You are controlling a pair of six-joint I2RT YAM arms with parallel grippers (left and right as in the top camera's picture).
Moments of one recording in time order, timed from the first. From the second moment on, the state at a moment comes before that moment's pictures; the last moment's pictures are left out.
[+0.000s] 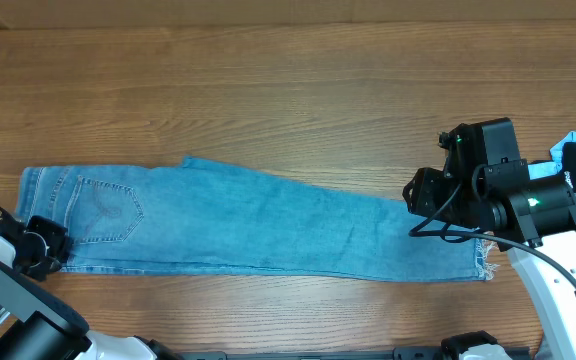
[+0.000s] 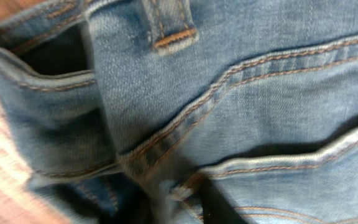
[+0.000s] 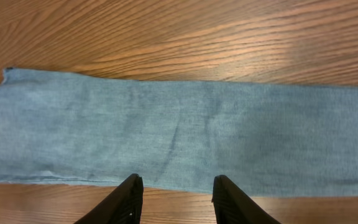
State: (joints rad) left arm 0.88 1.73 0.96 -0.60 0.25 -0.29; right arm 0.20 1.20 1.22 -1.18 -0.17 0.45
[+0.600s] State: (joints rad) left arm 0.88 1.66 1.02 -0.72 0.42 -0.28; right arm -0.22 1.21 1.21 -1.22 -0.03 0.71
